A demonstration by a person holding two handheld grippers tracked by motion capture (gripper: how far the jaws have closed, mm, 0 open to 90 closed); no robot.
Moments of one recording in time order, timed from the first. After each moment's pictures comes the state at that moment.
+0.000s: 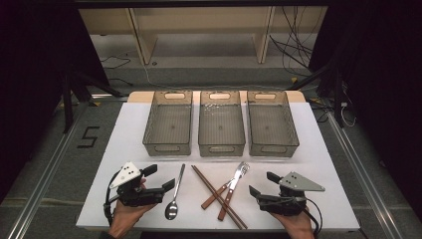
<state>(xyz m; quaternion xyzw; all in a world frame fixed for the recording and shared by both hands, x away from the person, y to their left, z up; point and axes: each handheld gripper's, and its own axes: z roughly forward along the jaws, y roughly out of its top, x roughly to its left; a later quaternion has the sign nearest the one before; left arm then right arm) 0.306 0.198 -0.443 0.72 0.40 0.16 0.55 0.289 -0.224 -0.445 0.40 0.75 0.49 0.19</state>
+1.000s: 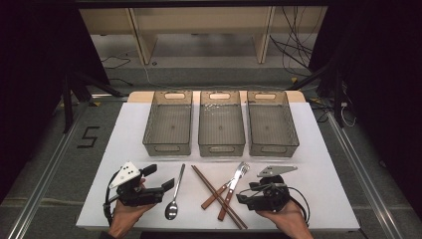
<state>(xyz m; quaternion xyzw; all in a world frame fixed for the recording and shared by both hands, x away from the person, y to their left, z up) 0.307 0.199 -0.443 0.71 0.40 0.16 0.55 0.309 -0.187 -0.438 0.41 0.83 0.37 0.03</state>
